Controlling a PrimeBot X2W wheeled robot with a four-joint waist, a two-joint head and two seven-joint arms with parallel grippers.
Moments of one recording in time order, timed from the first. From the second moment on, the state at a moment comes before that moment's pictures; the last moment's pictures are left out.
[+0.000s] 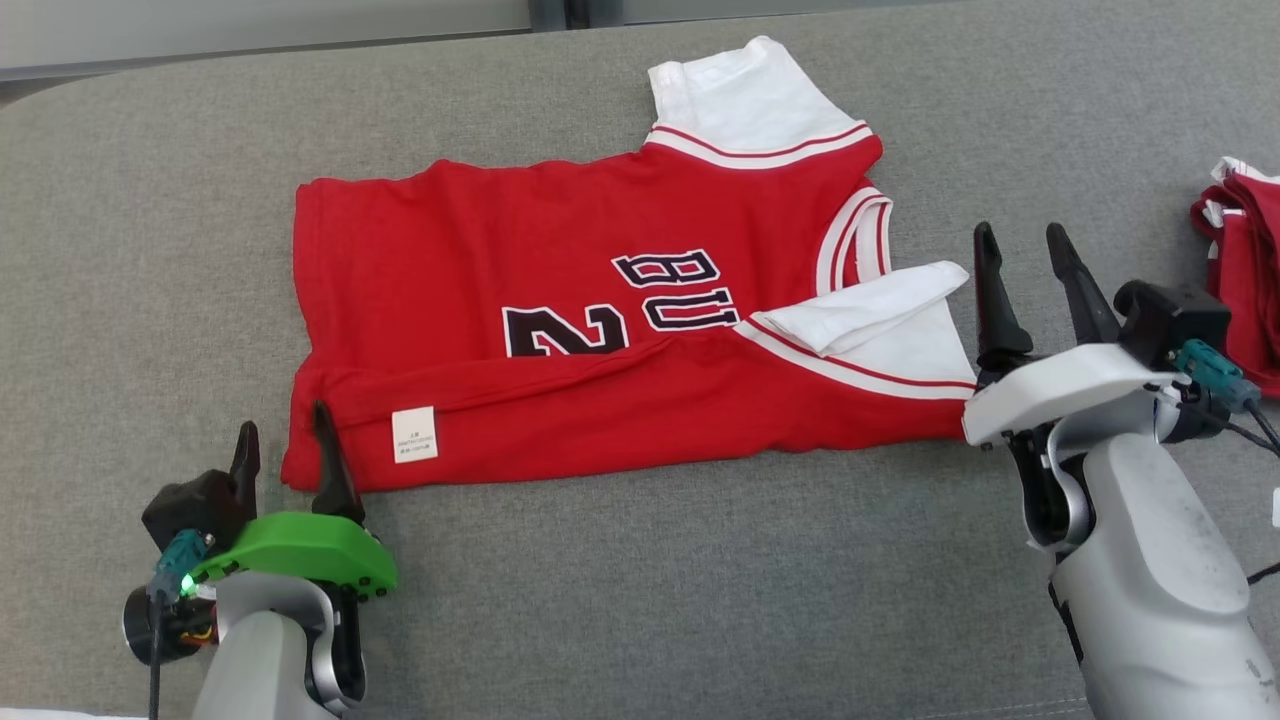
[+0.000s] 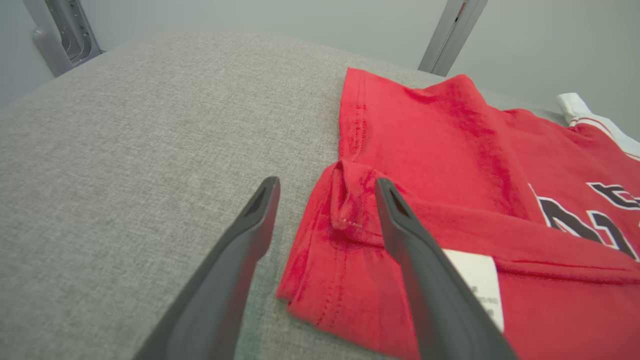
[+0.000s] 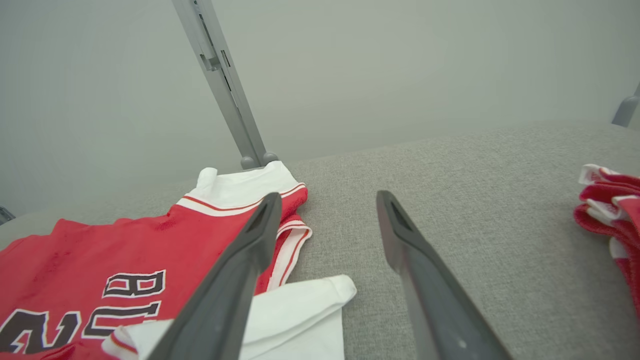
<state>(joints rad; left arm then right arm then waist) -0.31 0.05 -0.01 0.56 -0.37 0.04 -0.26 -0.50 -0.11 0.02 0.51 0.30 0.13 -0.26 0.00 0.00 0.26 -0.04</state>
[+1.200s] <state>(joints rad) -0.32 0.05 -0.07 0.66 -0.41 0.05 -0.27 -0.34 -0.14 0.18 0.58 0.41 0.13 -0.27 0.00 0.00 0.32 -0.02</state>
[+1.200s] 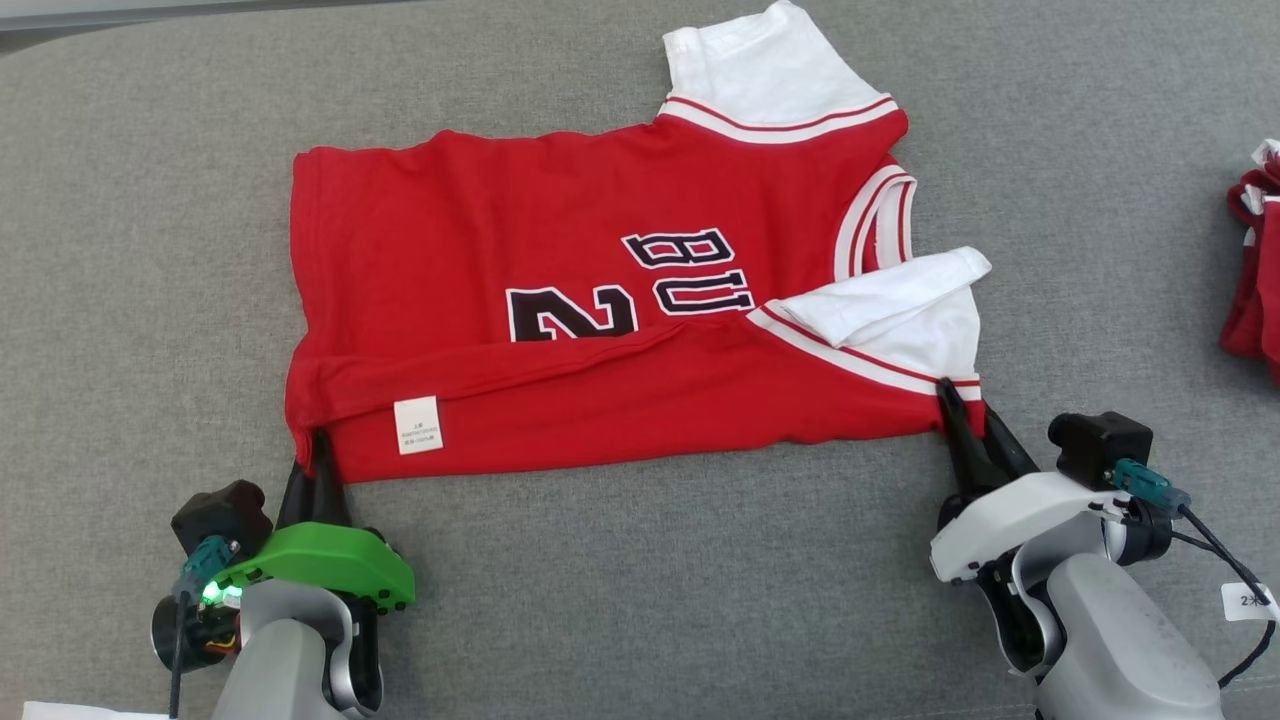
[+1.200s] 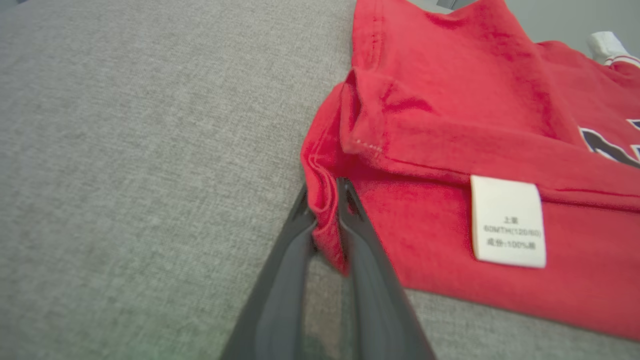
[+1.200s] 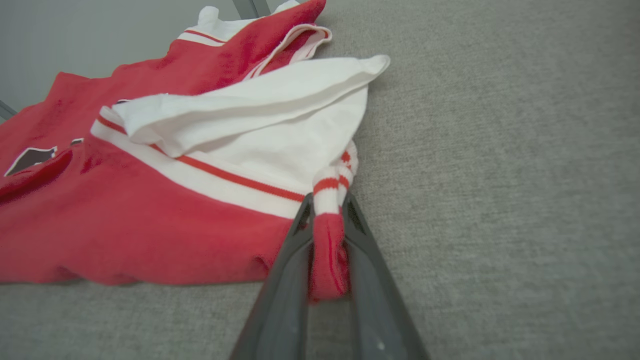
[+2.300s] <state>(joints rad) 0.01 0.04 -0.05 0.64 -0.43 0.03 -0.26 -0.14 -0.18 0.26 0.68 0.63 0.13 -0.26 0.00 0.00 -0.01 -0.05</state>
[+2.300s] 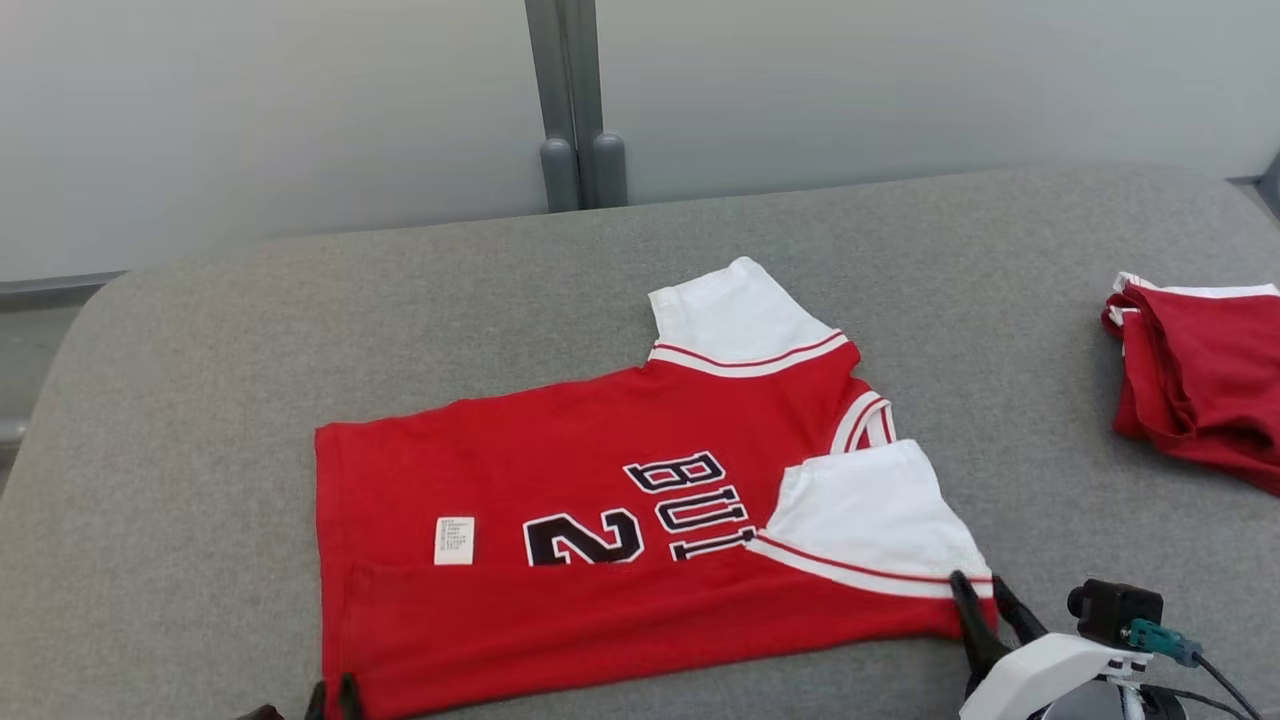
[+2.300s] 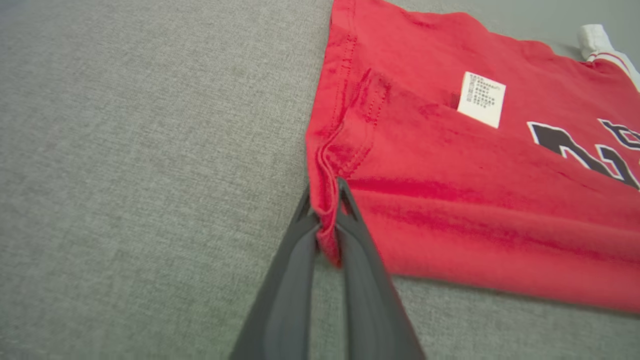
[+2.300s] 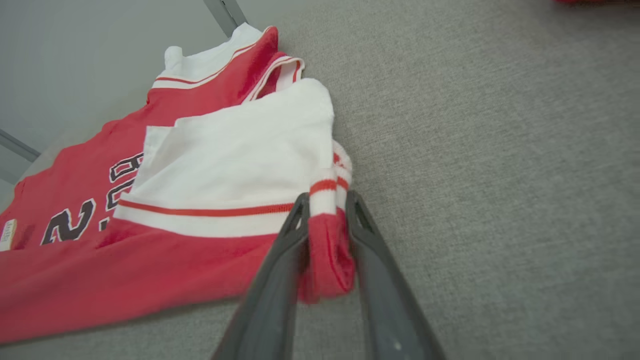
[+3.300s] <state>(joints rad) -0.67 0.10 -0.01 1.01 -0.31 0.00 -0.26 -0.68 -0.20 0.34 0.67 0.49 0.13 -0.26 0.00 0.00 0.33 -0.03</state>
